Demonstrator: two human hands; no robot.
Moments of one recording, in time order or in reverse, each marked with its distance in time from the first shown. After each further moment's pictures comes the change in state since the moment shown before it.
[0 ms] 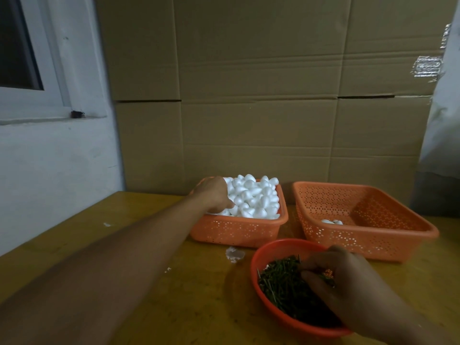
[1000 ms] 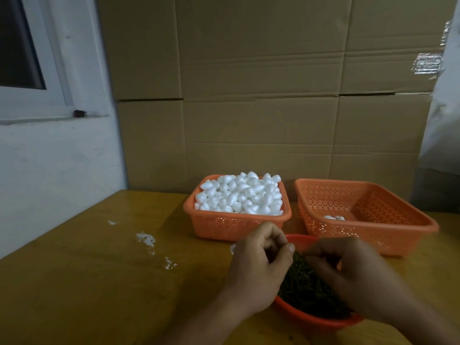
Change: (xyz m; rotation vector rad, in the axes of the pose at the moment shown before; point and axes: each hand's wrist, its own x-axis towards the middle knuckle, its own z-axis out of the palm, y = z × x) left_hand -0.174 0.058 0.046 -0.898 0.139 0.391; right_hand 0.003 -0.019 -0.013 0.112 -0.034 0.072
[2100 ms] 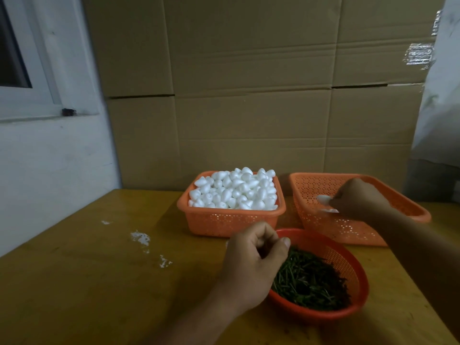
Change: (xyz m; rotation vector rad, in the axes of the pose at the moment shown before) left_hand -0.002 -0.003 0.002 -0.120 -0.009 0.001; right_hand 0.125 0.101 -0.033 -0.238 0.110 0.519
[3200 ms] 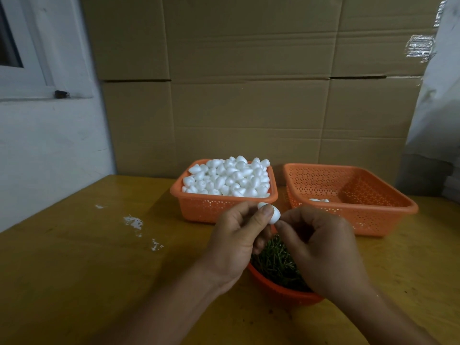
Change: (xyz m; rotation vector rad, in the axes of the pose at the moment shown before) left_hand 0.005 0.012 -0.001 -0.447 -0.018 -0.209; right_hand -0.177 -0.048 0.023 0.603 0.263 -0.574
